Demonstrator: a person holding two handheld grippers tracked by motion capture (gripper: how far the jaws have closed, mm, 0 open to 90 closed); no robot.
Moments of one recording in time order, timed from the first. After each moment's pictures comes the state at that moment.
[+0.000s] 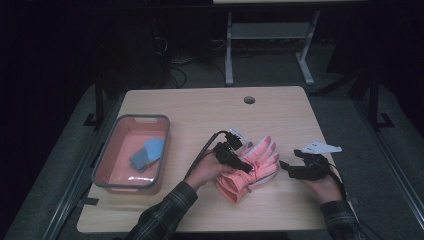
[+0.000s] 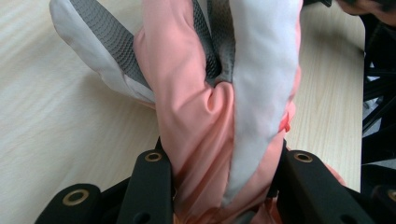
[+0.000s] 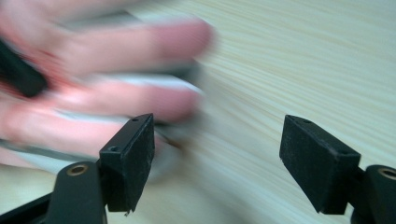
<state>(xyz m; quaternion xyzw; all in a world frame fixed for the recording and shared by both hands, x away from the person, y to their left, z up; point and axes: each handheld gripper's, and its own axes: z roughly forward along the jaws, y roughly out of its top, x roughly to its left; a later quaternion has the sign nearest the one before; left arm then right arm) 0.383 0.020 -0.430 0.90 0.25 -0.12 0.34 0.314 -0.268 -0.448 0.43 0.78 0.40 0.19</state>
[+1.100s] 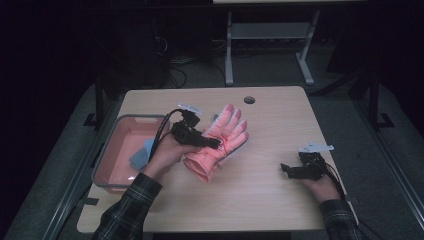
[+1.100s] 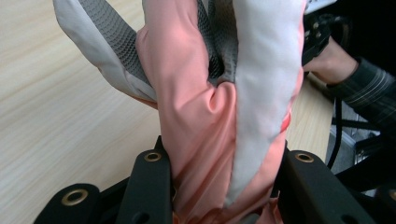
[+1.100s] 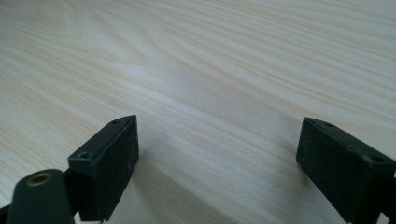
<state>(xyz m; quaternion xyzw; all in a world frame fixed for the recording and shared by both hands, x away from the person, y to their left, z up) 0.388 0.131 -0.345 0.85 0.32 -0.07 0.42 0.335 -0.275 -0.483 0.47 0.79 0.35 0.19</state>
